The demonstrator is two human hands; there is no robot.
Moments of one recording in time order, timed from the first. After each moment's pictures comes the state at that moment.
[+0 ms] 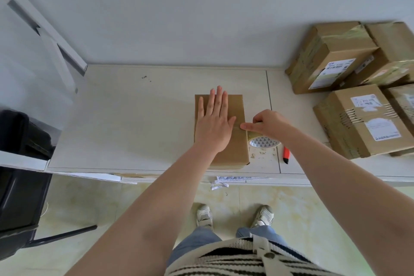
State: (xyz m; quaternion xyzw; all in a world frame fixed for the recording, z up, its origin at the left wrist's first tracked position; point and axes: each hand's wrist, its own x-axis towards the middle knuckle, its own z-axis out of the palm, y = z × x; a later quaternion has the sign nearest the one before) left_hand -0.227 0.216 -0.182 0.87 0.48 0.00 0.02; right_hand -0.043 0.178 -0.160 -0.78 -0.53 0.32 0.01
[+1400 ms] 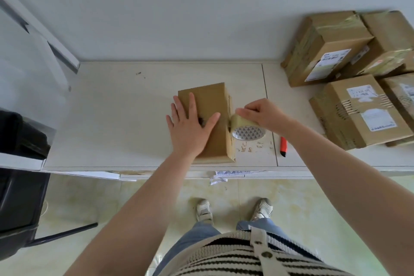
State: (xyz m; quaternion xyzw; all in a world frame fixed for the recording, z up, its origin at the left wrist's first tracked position) left_hand -0.272 0.205 -0.170 0.75 0.62 0.03 0.25; right_hand -0.053 0.172 -0.142 -0.72 -0.54 0.41 0.17
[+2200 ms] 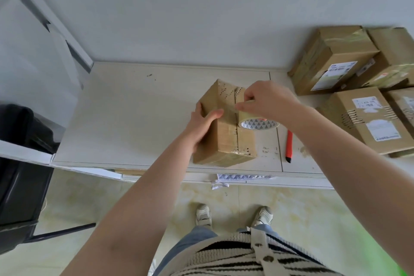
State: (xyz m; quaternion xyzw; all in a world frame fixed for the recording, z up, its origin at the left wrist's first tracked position) left_hand -0.277 0.222 -0.143 0.47 0.55 0.16 0.67; right_hand -0.090 0.199 -0.063 -0.75 -0.64 0.17 0.01
